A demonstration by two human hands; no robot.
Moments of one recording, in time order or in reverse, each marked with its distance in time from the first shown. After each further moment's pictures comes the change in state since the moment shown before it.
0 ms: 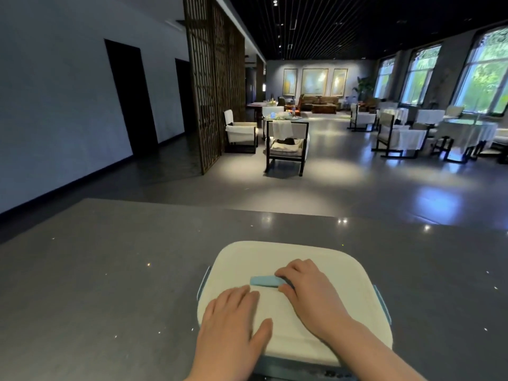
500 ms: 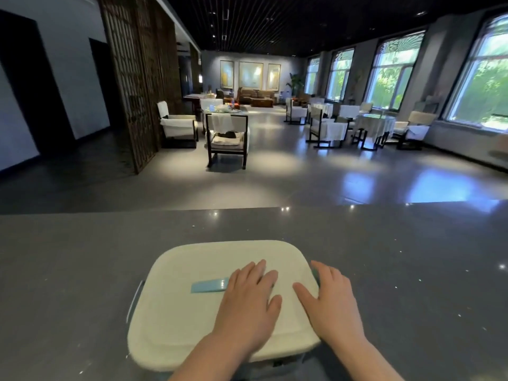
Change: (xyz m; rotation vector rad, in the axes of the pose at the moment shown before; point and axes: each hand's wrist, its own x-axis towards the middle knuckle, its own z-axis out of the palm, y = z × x) left_hand 0.059 0.078 0.043 -0.054 -0.220 0.310; right_hand -0.079 0.058 -0.024 0.024 0.256 0.693
